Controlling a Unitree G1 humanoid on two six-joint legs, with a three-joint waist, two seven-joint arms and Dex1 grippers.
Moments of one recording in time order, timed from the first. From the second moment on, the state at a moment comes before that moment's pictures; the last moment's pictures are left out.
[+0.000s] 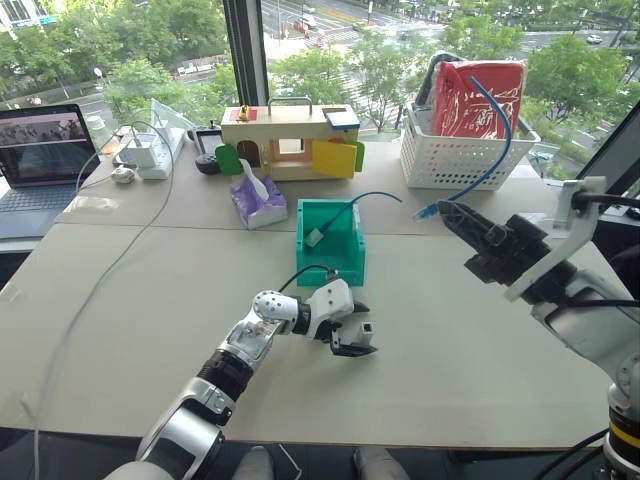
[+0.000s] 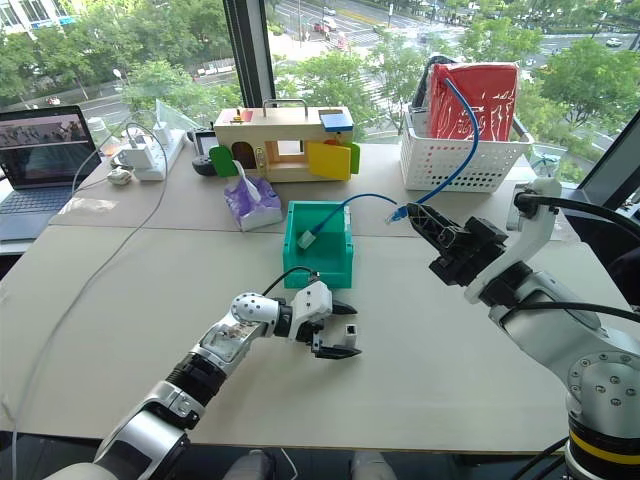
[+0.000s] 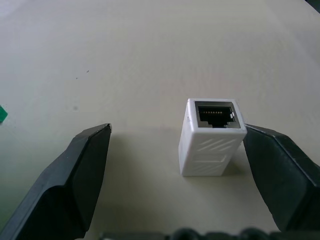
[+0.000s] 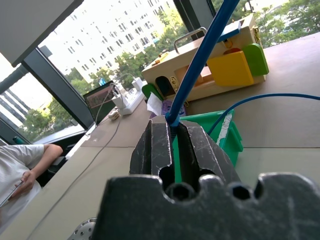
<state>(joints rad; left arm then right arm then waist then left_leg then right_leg) -0.64 0.24 -0.39 0.43 -0.07 0.06 -1.09 -0.32 -0.71 -0.35 -0.58 1.63 0.73 -0.23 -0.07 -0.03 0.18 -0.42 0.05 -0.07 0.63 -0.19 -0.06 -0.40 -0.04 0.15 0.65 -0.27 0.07</state>
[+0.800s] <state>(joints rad) -0.61 0.23 -0.36 0.43 -0.08 0.05 -1.11 -0.12 -0.75 -0.35 -0.58 1.59 0.73 -0.25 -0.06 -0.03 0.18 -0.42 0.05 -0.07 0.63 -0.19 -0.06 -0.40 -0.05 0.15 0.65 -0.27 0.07</state>
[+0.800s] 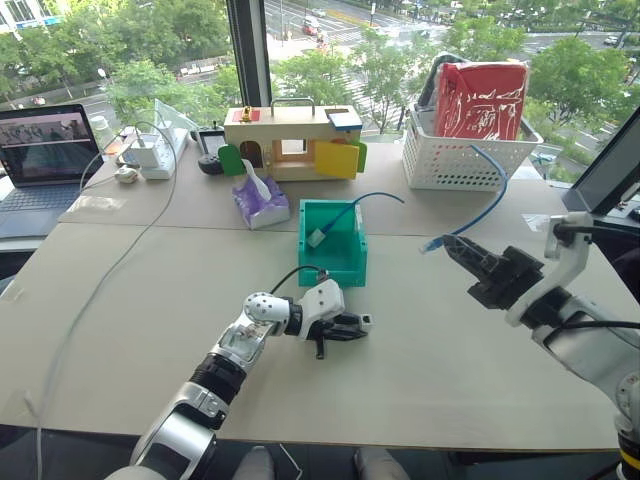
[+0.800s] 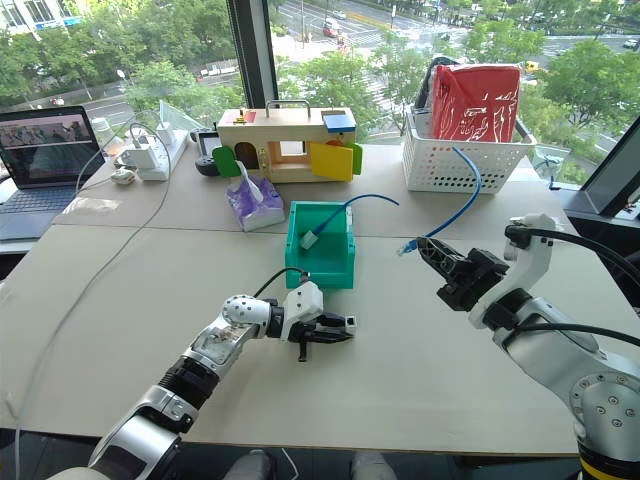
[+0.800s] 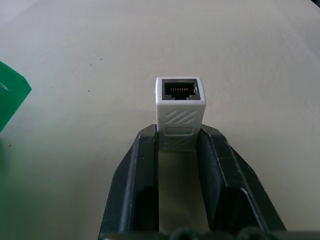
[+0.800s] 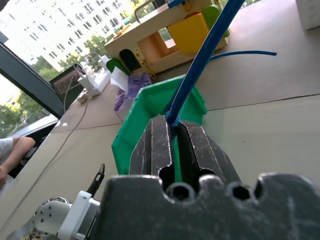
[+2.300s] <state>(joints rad) -0.61 0.31 -0.47 0.17 -0.07 0.39 -1.17 0.11 -0.53 0.03 -0.81 1.36 0.69 -0.55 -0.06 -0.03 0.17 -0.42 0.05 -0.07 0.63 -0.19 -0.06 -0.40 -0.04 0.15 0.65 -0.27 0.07</state>
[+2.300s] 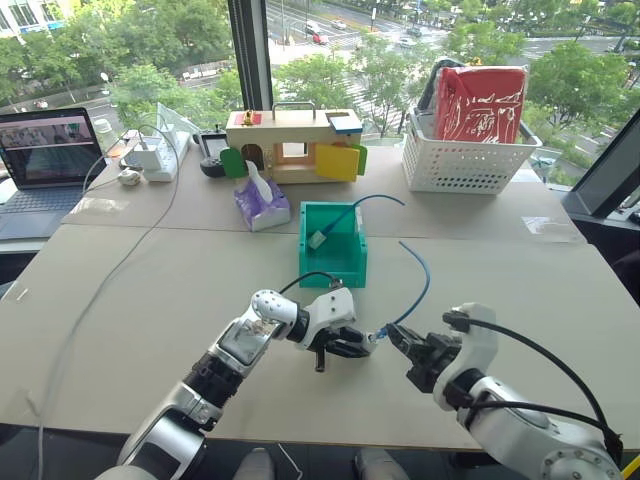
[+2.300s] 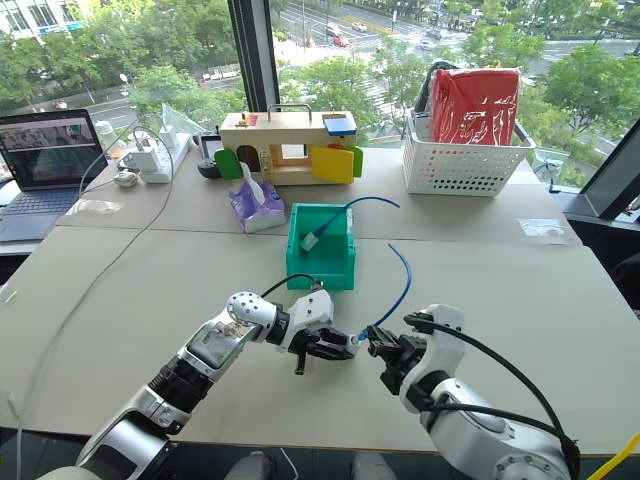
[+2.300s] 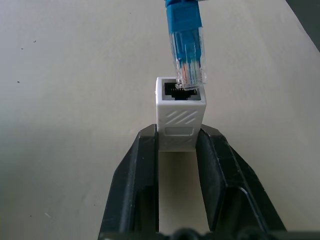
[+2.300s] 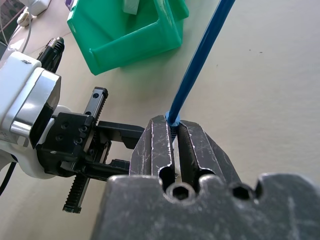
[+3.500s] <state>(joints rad) -0.66 0.35 -0.53 0.01 -0.08 0.70 -1.10 0.02 -0.57 0.10 -0.84 1.20 0.86 -0.57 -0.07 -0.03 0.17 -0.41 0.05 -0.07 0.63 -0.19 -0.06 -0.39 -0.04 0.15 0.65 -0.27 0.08</state>
